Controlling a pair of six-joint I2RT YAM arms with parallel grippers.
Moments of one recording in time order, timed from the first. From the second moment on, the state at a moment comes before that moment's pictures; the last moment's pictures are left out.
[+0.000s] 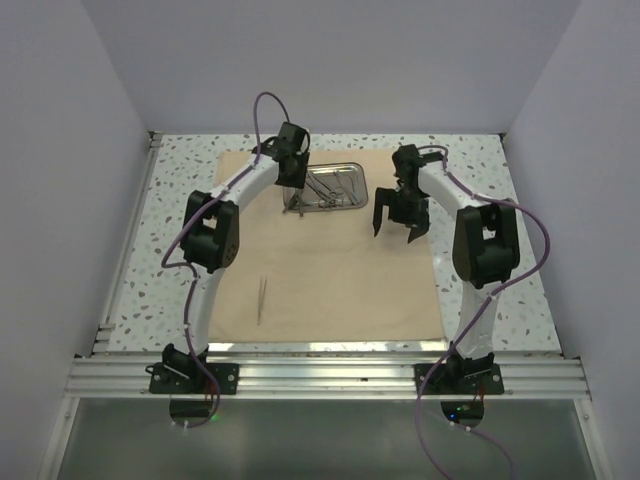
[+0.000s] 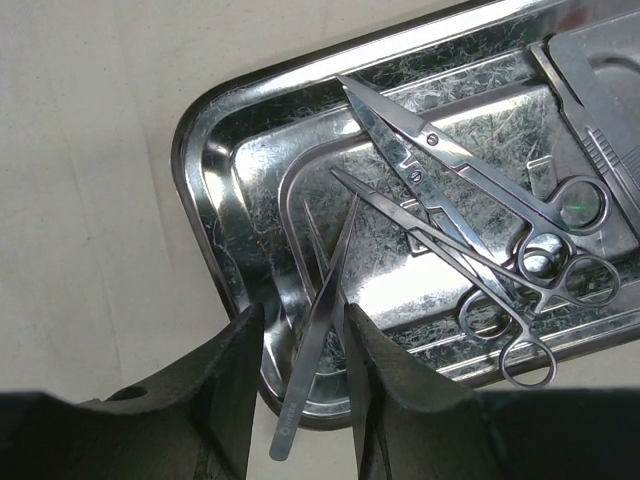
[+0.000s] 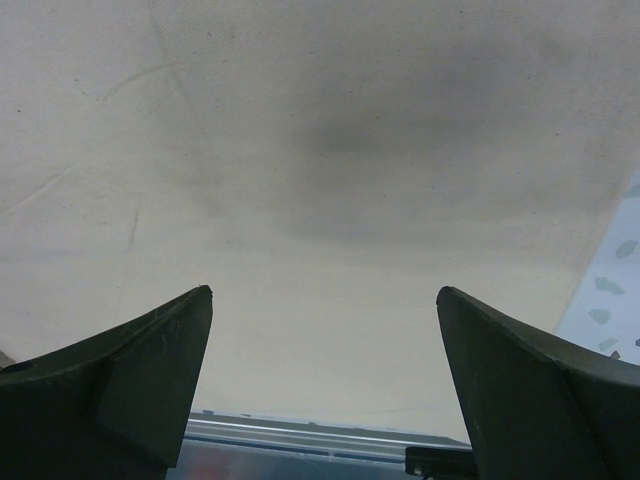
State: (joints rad) left arm -0.40 2.35 2.05 -0.64 -0.11 -0.19; right arm 0.25 2.04 1.64 -1.05 -0.09 0.41
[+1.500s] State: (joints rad) left arm -0.40 2.40 2.03 -0.64 -0.06 -0.20; right arm 0.23 2.06 1.64 -1.05 -0.10 0.41
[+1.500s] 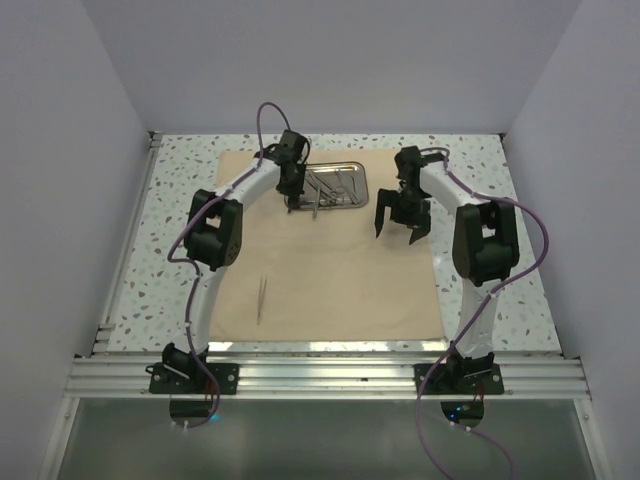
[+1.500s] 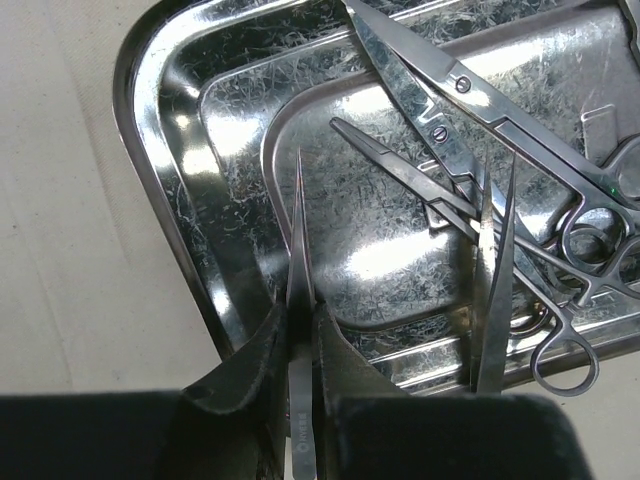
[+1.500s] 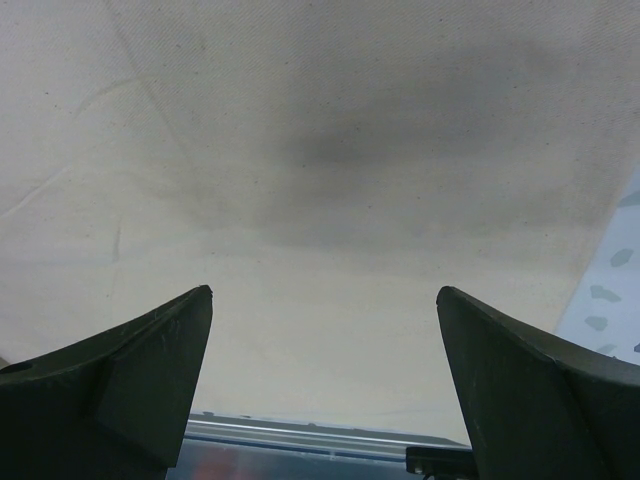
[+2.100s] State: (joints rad) left arm -0.41 1.96 1.67 -0.69 -0.08 -0.26; right arm 0.23 2.08 1.81 -1.06 -0.13 0.43
